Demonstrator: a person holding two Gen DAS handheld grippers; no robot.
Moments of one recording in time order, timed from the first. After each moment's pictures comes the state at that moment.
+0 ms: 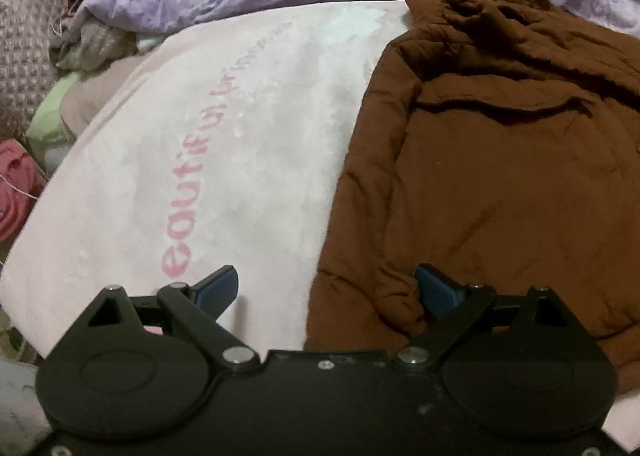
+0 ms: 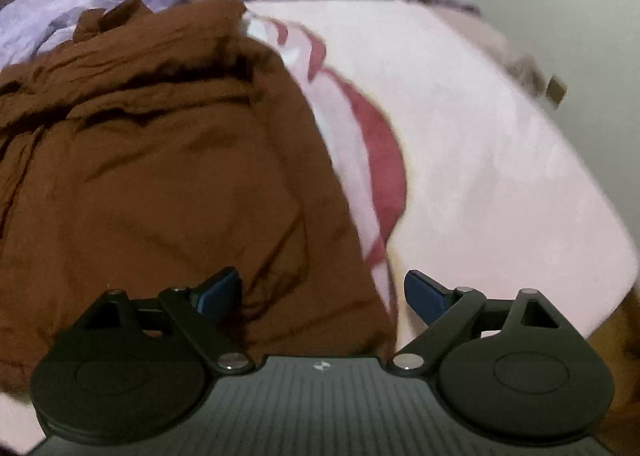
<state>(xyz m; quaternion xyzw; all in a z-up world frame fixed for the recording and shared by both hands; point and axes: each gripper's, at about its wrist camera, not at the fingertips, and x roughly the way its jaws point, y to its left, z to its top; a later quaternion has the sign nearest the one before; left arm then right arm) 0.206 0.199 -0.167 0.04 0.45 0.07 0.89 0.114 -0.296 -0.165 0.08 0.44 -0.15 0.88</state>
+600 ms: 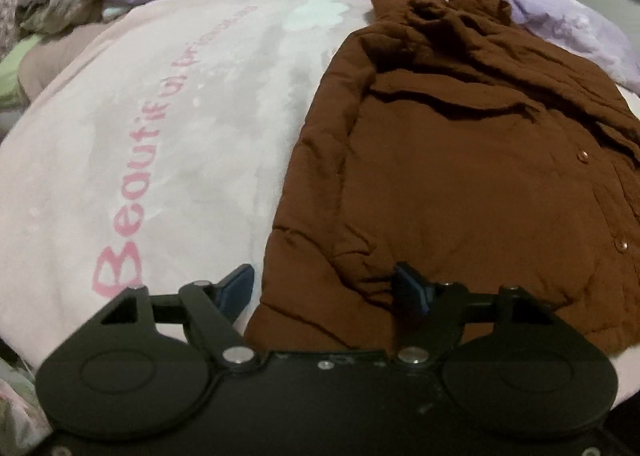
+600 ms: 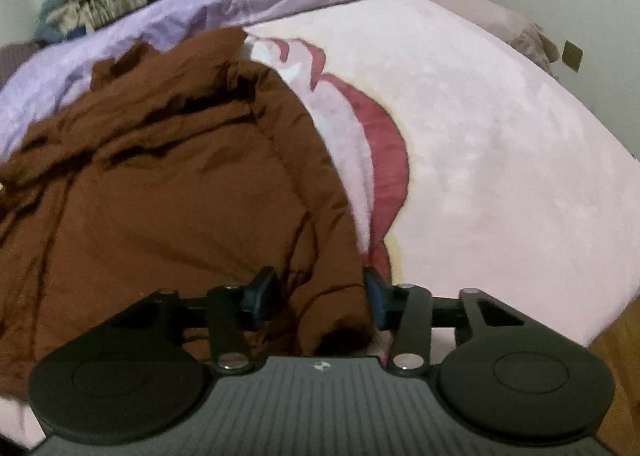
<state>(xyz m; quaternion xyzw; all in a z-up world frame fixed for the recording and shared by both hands) 0.187 0.201 -0.170 -0.03 0.45 0.00 0.89 0.092 -0.318 -0.158 0.17 0.39 -0.11 0.90</state>
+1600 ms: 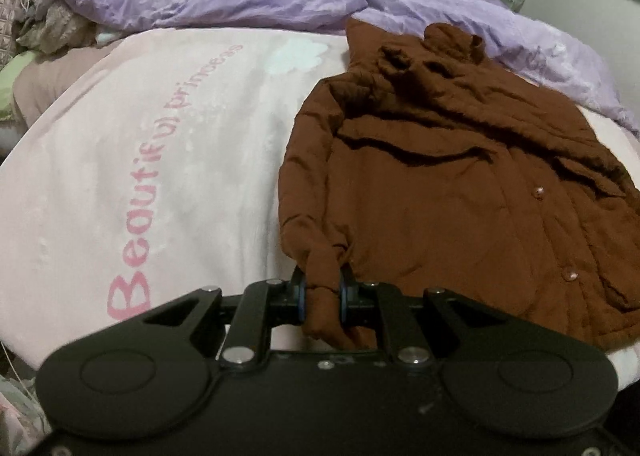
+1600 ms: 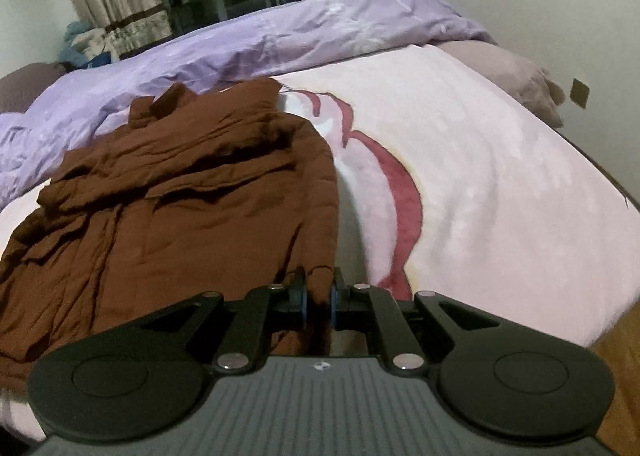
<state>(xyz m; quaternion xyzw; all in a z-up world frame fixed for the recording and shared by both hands) 0.183 0.198 -0.137 -0.05 0.43 -0.02 0.90 0.073 -0.294 -0.117 0.15 0.34 -0.09 0.92</state>
